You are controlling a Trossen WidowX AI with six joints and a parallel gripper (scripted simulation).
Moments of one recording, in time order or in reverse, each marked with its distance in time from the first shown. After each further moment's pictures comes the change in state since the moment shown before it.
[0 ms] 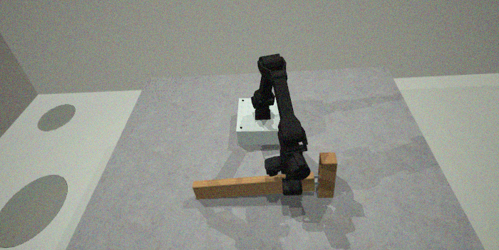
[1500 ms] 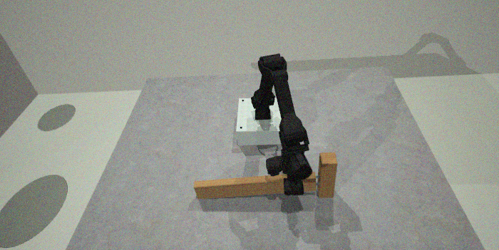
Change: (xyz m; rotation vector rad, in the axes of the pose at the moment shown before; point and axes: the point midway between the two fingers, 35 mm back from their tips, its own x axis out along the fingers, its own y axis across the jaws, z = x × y) arm -0.002 0.001 -0.005 0.002 0.005 0.001
